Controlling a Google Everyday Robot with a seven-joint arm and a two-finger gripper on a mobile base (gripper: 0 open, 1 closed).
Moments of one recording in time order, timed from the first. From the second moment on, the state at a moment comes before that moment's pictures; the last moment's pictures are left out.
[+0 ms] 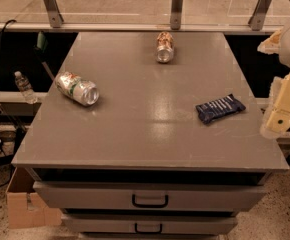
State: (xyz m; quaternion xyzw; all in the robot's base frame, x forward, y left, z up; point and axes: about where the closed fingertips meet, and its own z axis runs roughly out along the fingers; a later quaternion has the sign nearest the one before) arm 0.438 -0.217 0.976 -0.60 0.78 -0.03 0.16
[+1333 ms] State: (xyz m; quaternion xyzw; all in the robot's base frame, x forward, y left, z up) arm 0.608 -0.166 0.955 -0.57 0.78 0.00 0.25
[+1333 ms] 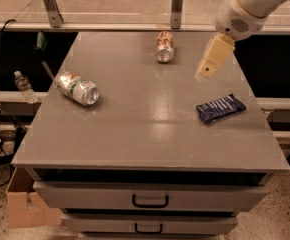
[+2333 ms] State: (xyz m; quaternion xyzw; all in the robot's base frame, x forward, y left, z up) arm 0.694 -0.126 0.957 -0.49 0.81 0.01 0.32
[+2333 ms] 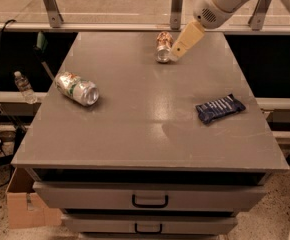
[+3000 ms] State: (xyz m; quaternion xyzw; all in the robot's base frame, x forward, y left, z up) arm 0.782 -0.107 0.916 -0.32 0.87 0.05 0.37
